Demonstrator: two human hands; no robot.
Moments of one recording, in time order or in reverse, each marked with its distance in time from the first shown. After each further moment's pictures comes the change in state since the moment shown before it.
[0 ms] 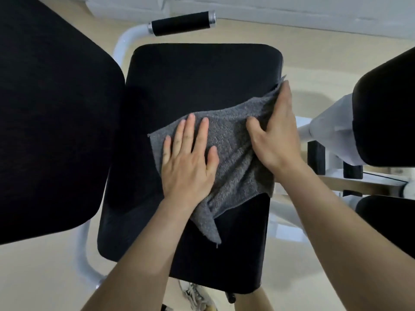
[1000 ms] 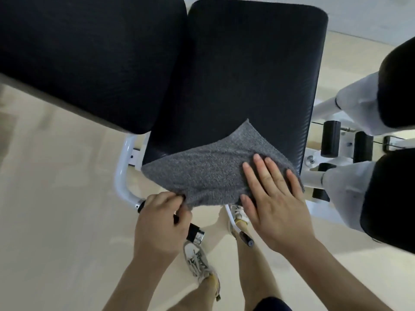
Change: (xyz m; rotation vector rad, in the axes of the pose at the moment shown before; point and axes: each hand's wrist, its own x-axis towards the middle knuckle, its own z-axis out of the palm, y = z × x) left_hand -0.243 -0.105 -0.012 -0.262 0.032 -0.186; right_hand -0.256 0.016 0.033 -0.763 -0.327 -0.377
